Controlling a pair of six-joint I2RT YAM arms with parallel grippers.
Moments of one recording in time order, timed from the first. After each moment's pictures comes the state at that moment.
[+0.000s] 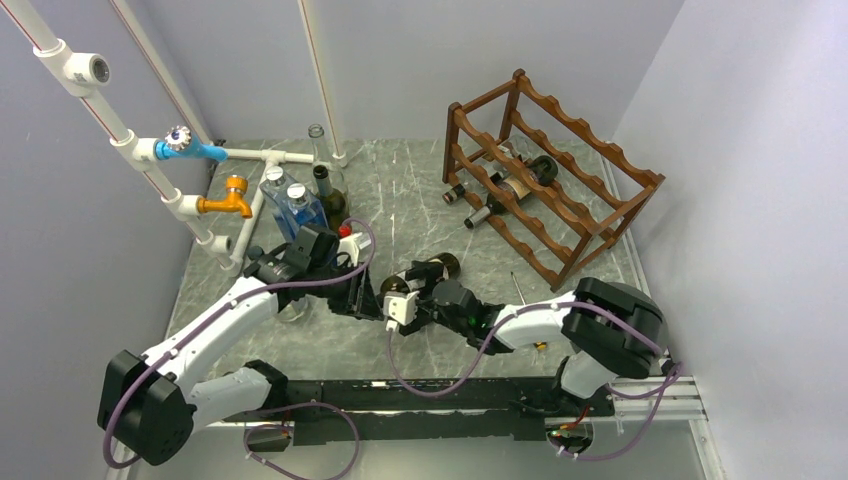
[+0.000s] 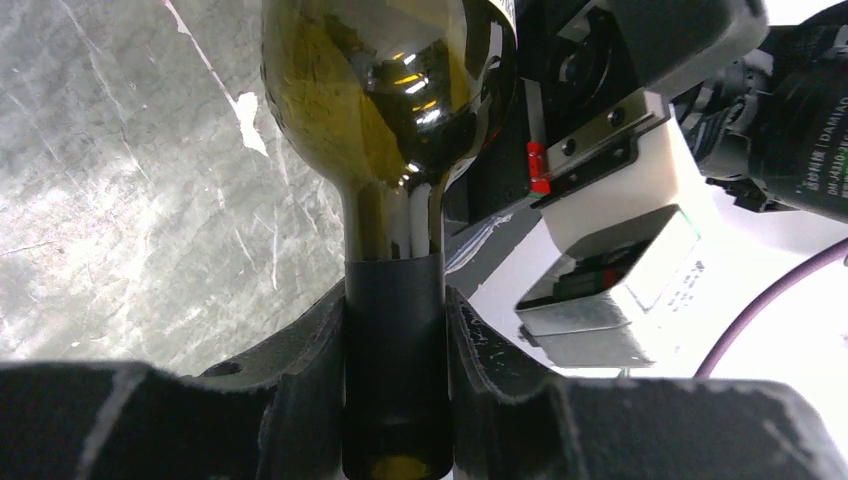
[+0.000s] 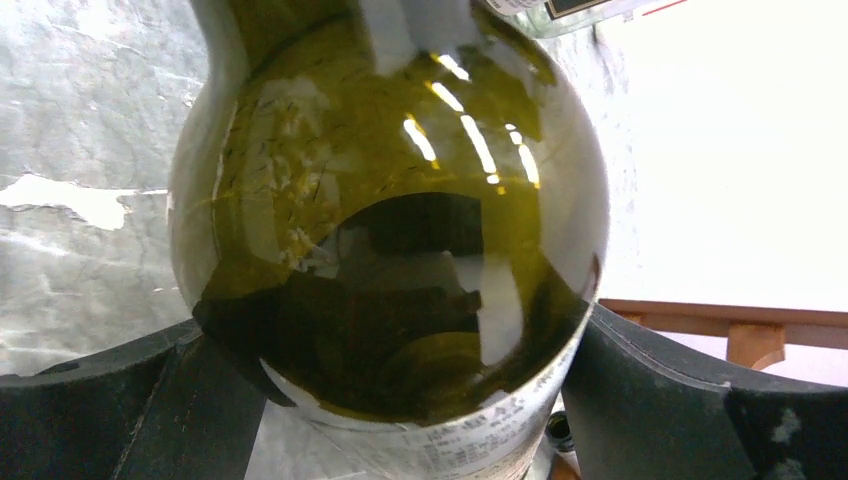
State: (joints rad) left arm -0.52 1.08 0.77 -0.64 0.63 -0.48; right arm 1.08 1.57 0.51 0.69 0.16 -0.89
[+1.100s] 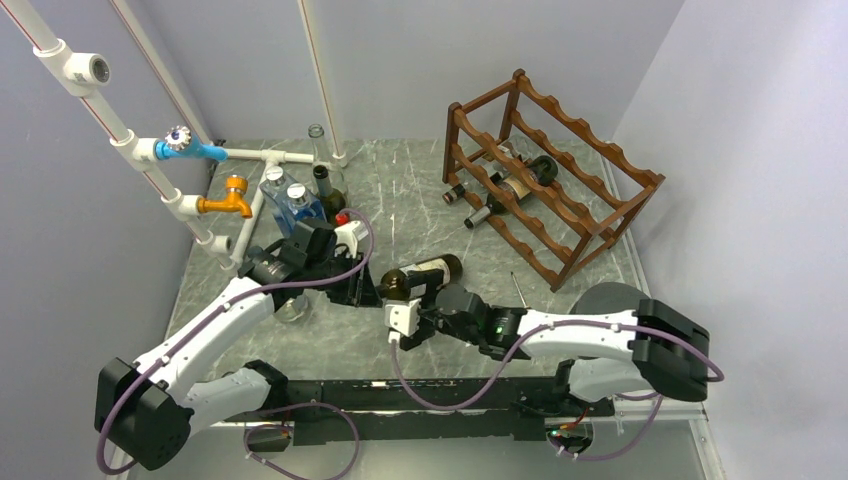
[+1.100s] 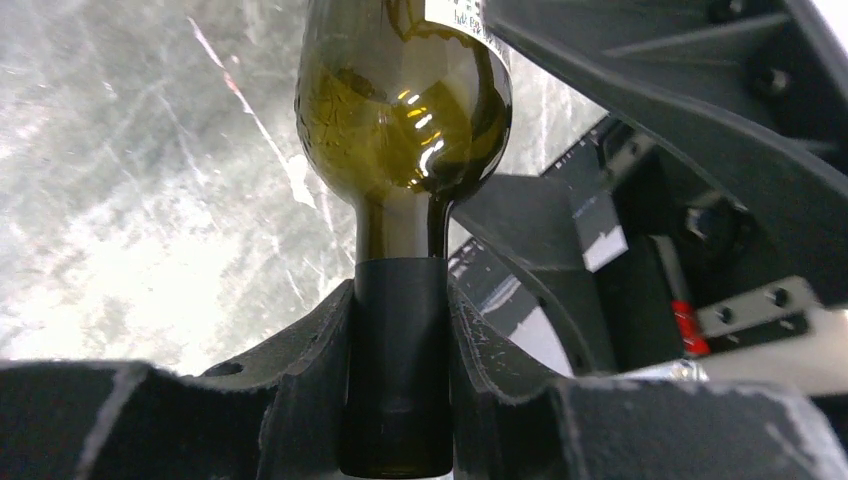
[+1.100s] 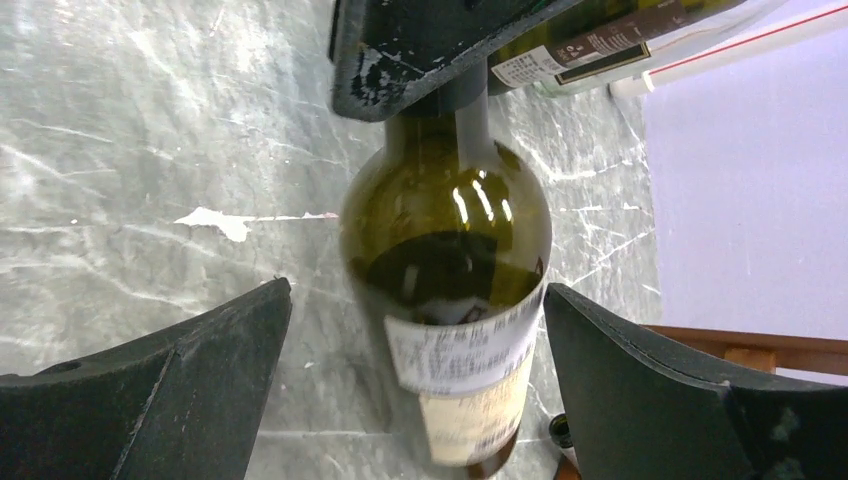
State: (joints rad) left arm -0.53 1.06 0.82 -0.63 0.52 -0.41; right arm 1.20 1.30 0.58 0.33 0.17 -0.77
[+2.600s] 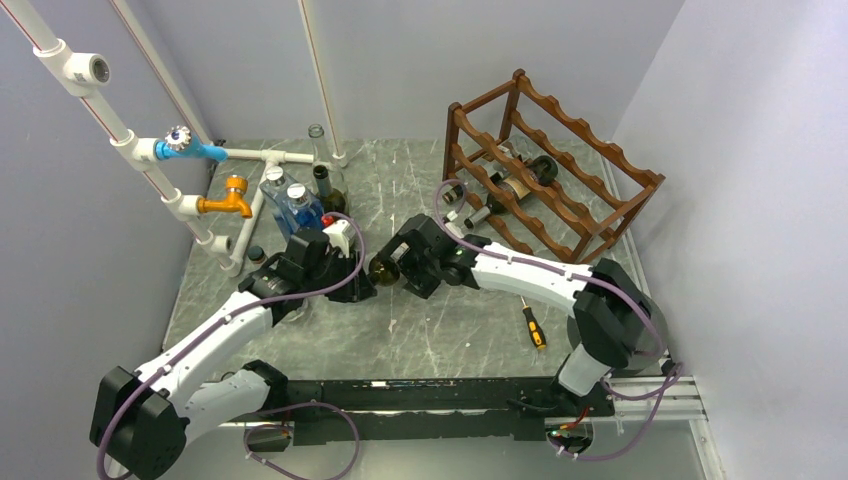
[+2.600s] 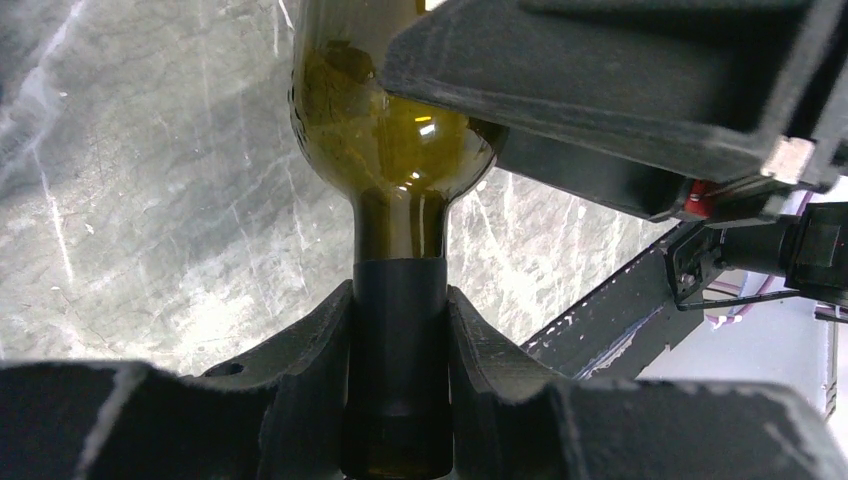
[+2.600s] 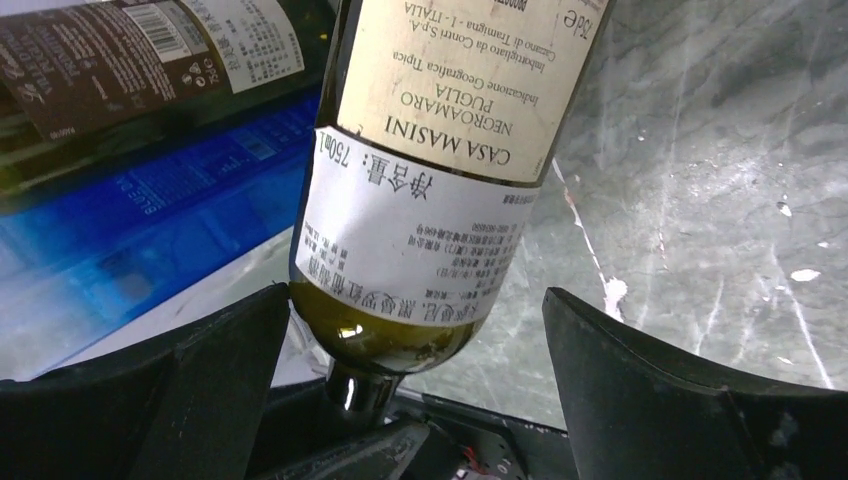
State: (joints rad) left arm -0.52 0.99 0.67 -0.40 0.30 -0.47; right arm 0.93 1.62 1.15 -0.39 0.14 1.54
